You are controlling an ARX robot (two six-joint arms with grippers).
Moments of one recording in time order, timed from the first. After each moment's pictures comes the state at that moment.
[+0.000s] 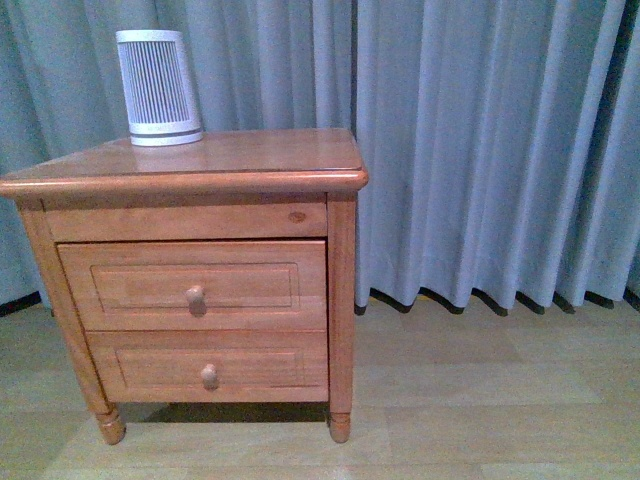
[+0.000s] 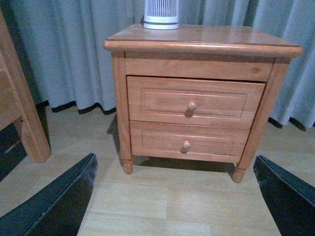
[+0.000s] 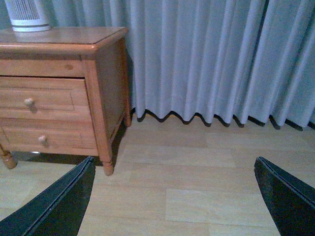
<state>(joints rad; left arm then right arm) 0.00 0.00 0.01 0.00 0.00 0.00 0.00 0.00 0.02 0.00 0.00 0.00</state>
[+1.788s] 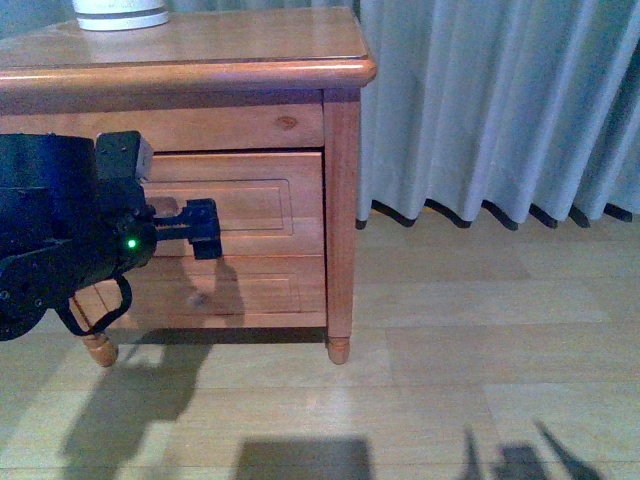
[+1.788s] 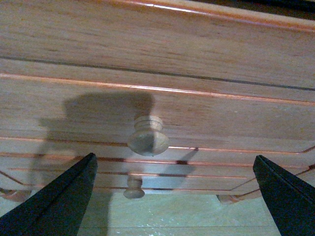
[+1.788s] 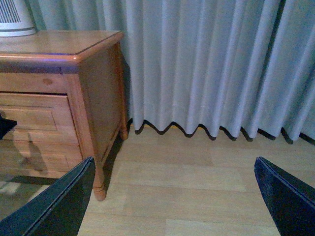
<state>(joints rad) -0.12 2.33 1.15 0.79 0.06 -0.07 0.00 0.00 0.02 0.00 0.00 0.00</state>
